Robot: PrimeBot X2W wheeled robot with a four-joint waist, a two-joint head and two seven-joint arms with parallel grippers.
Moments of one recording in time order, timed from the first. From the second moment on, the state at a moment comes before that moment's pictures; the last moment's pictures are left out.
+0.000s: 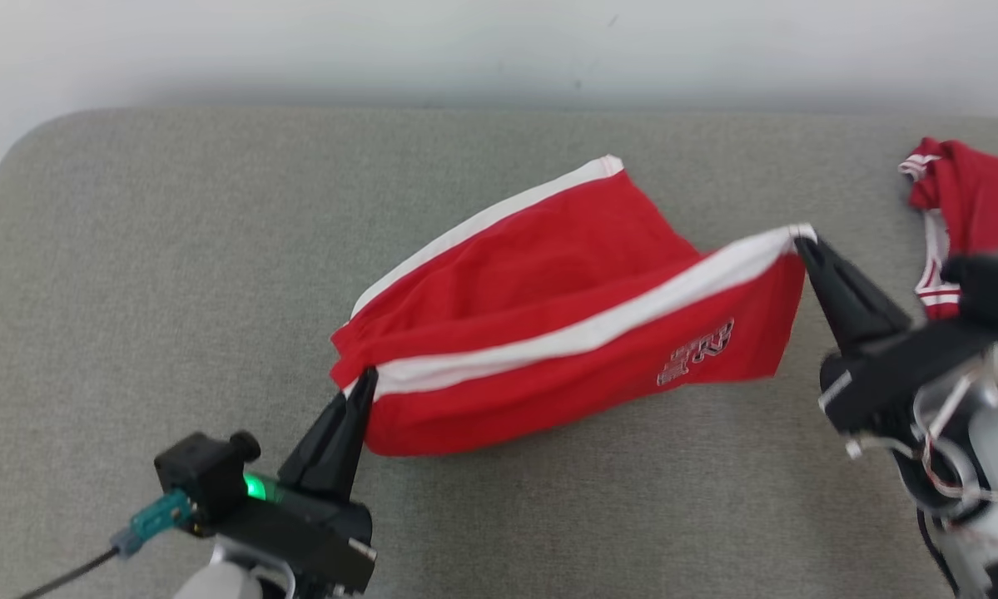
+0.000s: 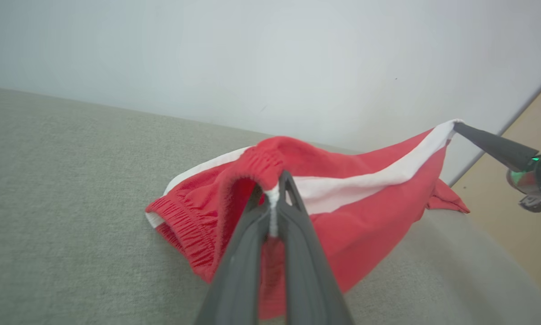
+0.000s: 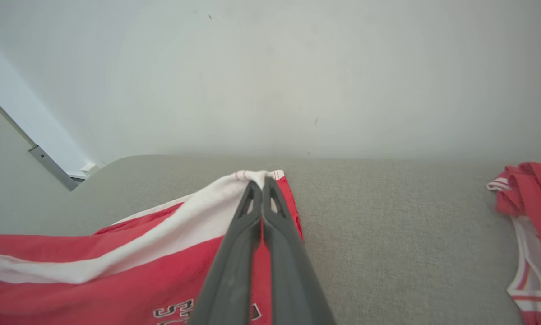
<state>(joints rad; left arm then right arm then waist) -0.29 0.36 -0.52 0.13 -0.77 -0.11 -0.25 -0.39 -0.43 0.23 0.10 0.68 0.13 0.14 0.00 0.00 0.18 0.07</state>
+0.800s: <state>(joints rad) -0.67 0.17 -0.52 0.50 -0.77 -0.13 -0.26 -1.13 -0.30 0.48 0.94 0.61 0.13 0.00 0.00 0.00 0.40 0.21</state>
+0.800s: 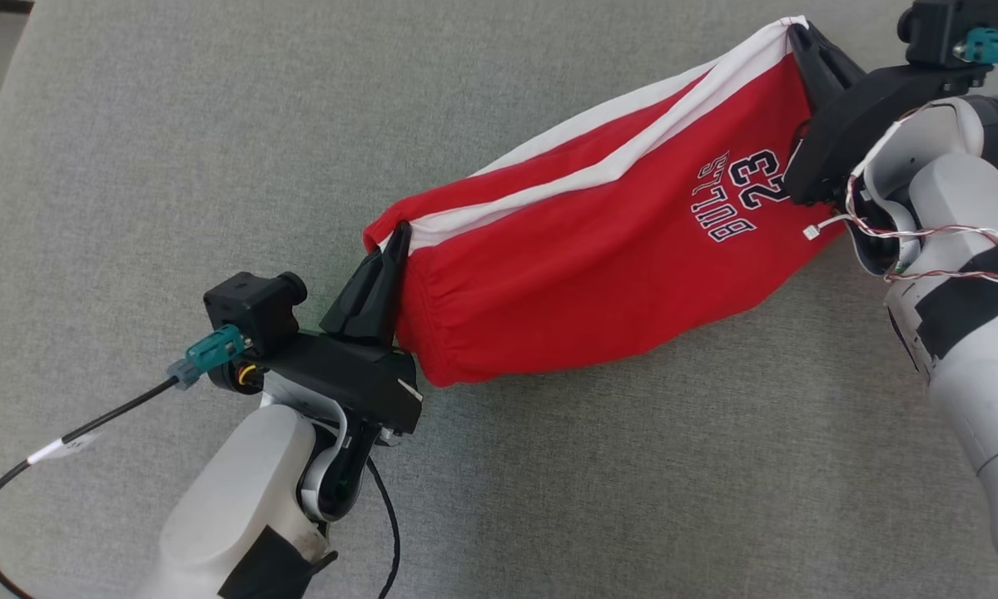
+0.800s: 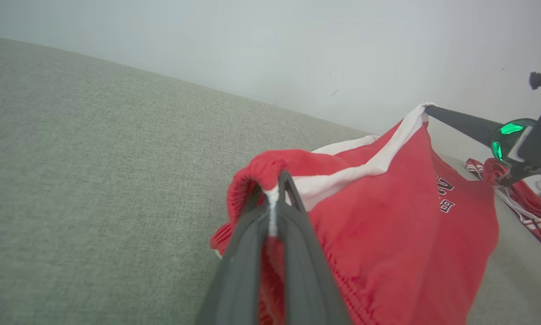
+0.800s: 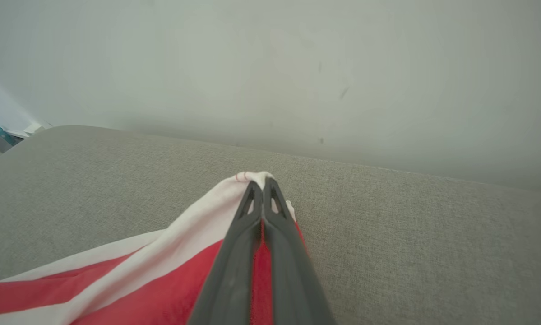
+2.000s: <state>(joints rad) -0.22 0.07 -0.02 0.09 -0.26 -0.12 -0.26 -1.00 -0.33 0.72 1.12 0.82 0.13 -0.08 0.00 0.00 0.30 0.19</state>
